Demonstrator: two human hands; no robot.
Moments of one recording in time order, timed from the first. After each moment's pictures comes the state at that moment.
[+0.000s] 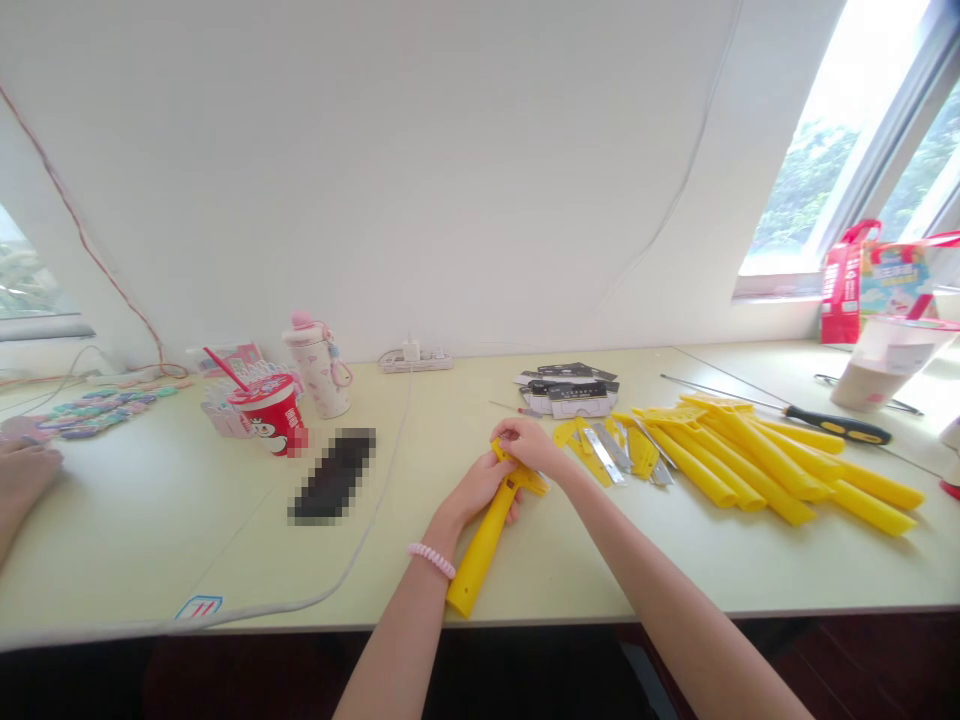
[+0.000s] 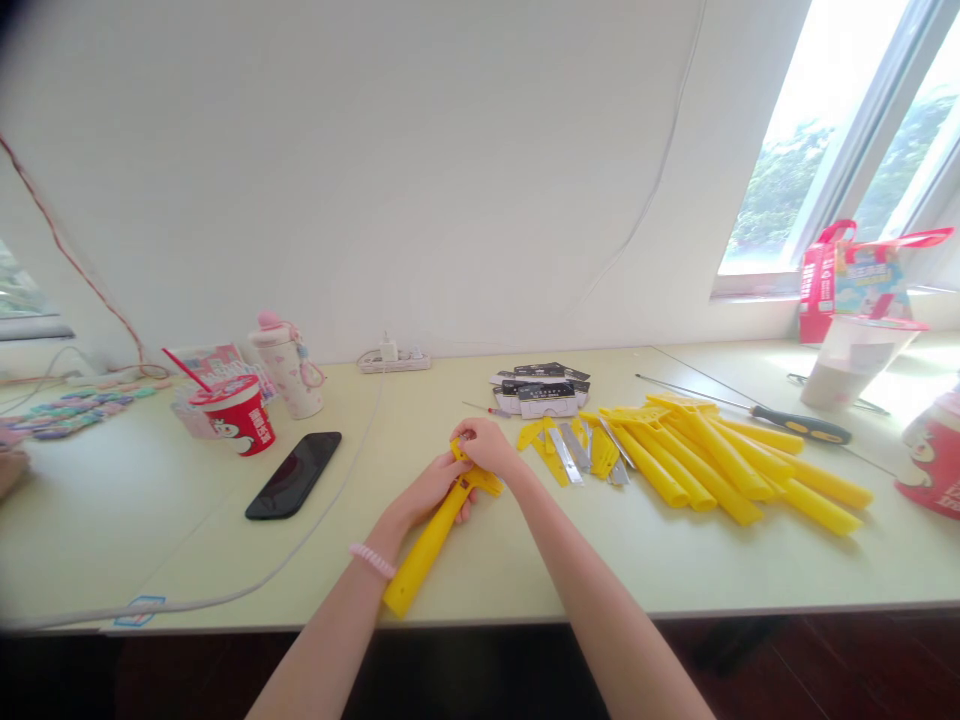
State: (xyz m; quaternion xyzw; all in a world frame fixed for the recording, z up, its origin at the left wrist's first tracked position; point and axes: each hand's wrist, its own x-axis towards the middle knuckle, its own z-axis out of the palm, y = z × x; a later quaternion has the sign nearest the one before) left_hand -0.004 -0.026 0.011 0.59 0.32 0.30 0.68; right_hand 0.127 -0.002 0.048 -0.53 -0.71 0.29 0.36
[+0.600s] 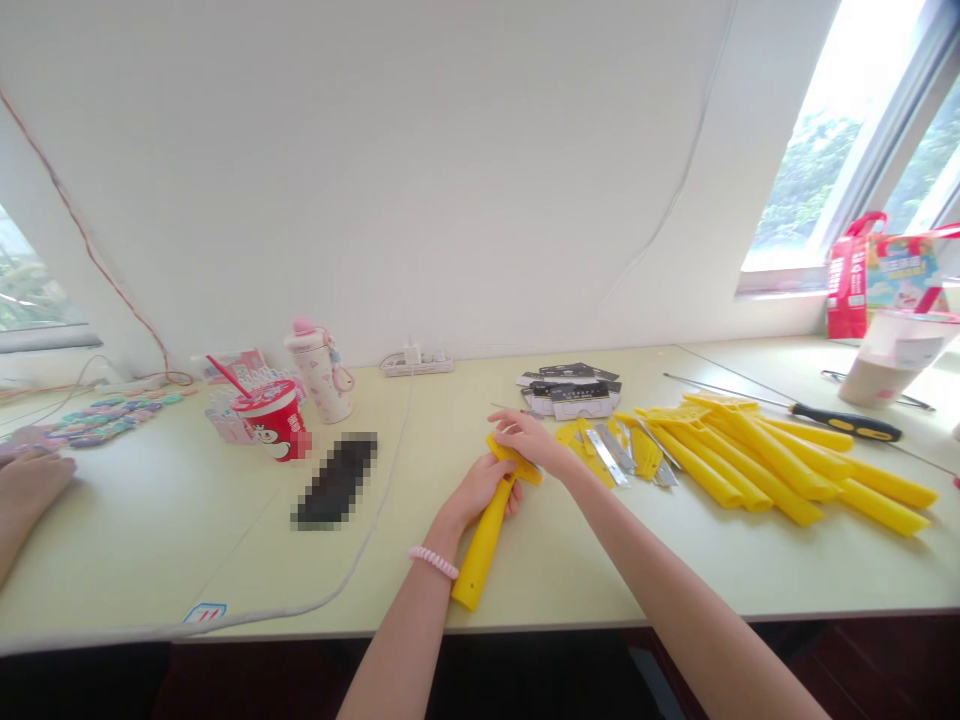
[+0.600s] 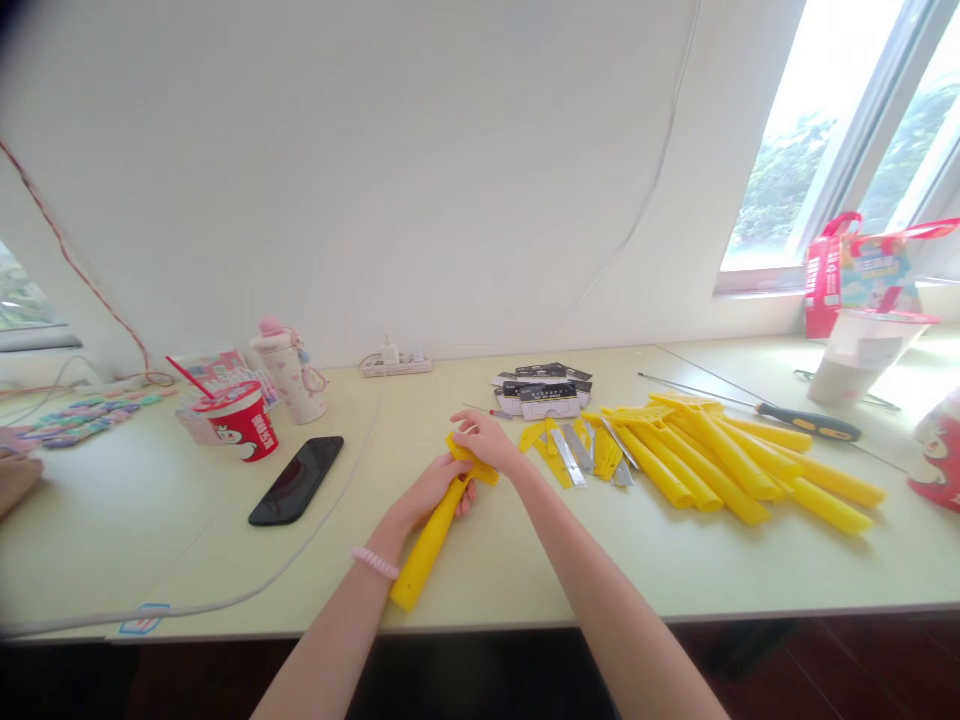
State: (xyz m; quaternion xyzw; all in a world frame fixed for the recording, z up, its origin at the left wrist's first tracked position) left_hand -0.003 -0.031 0.026 0.56 0.36 0.32 0.68; right_hand 0.127 -0.001 0.055 -0.50 -0.69 0.34 0.40
